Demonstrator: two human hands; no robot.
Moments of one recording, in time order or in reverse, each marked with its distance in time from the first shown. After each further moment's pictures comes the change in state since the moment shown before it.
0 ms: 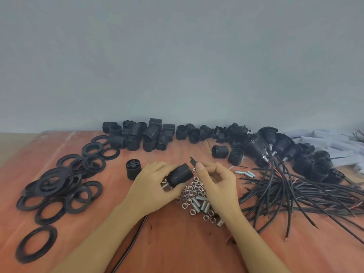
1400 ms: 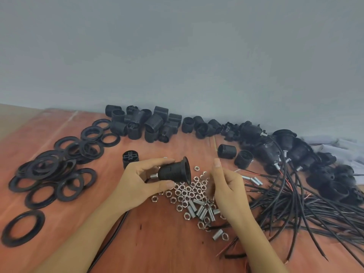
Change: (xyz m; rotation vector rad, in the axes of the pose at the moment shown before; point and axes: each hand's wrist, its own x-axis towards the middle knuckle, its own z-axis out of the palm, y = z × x) left_hand -0.001 0.000 -0.011 -0.868 0.045 -0.399; right_hand 0.018 -0.009 -0.021 -0.181 -0.256 0.076
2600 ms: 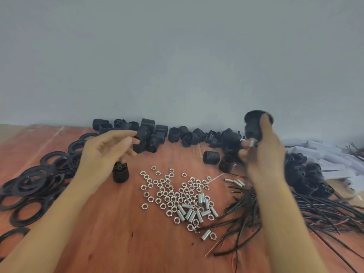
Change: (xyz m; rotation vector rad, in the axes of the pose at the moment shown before) left_hand 0.031 0.042 -0.045 0.136 0.200 0.162; right_hand 0.053 -0.069 -0.078 0.648 0.583 0.148
